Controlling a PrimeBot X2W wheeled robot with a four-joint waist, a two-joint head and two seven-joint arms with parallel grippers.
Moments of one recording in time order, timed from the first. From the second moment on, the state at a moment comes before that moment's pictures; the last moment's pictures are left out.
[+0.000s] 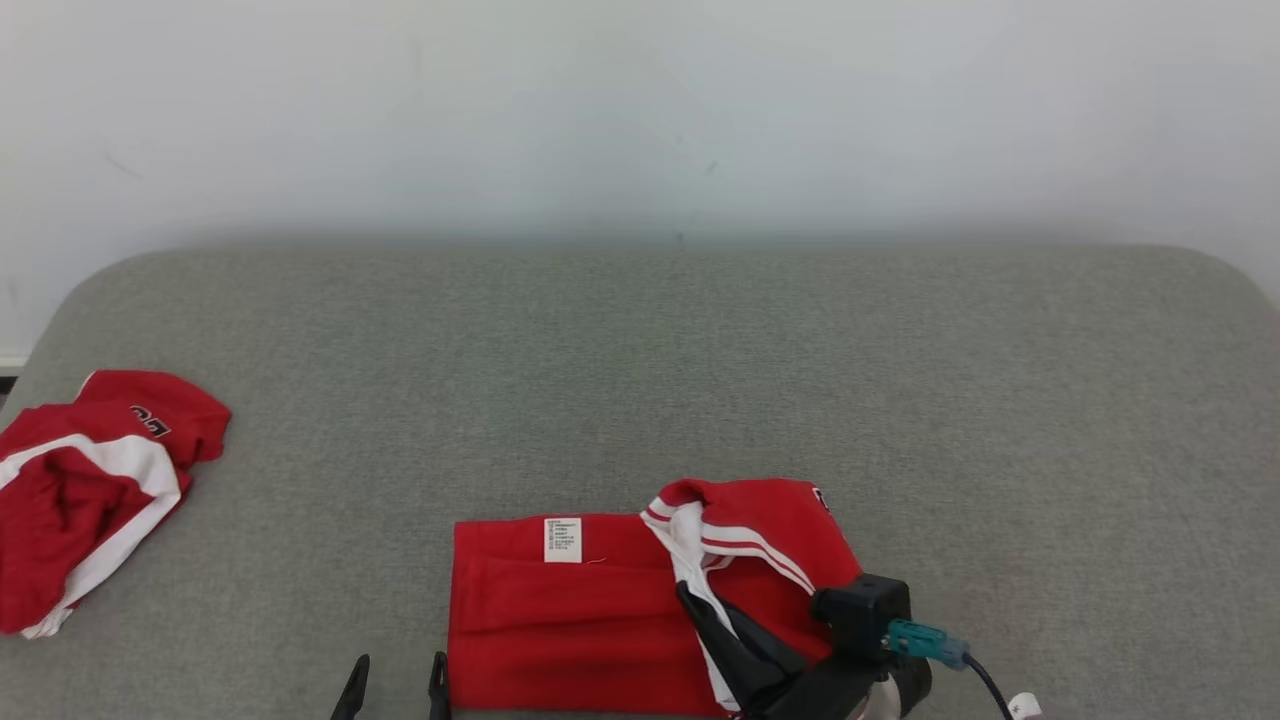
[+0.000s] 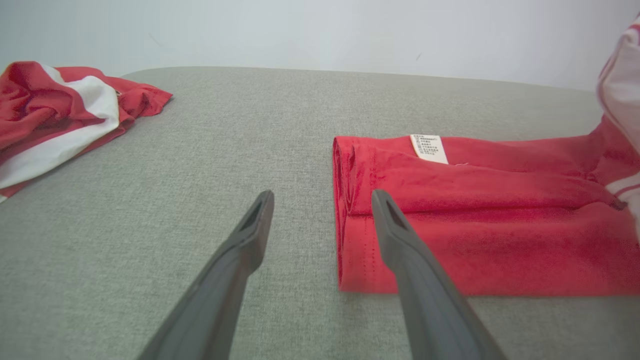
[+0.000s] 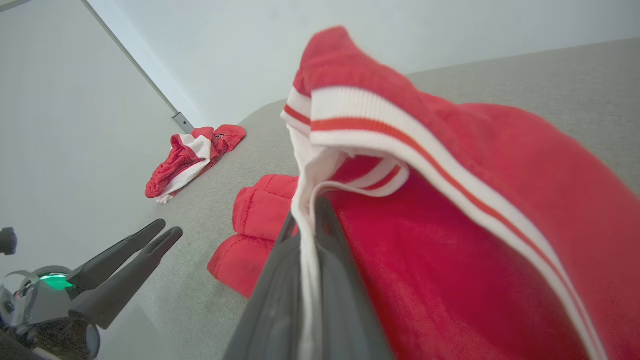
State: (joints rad) left arm 0.02 0.05 -0.12 0.37 -0.15 0.00 -0.26; right arm -0.25 -0.18 0.66 0.40 0.68 0.13 -0.14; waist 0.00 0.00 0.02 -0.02
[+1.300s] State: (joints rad) left arm 0.00 0.05 -0.10 0.35 -0.17 0.03 -0.26; right arm -0.42 -0.13 0.43 0.61 0.50 0.13 -0.26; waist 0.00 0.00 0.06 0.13
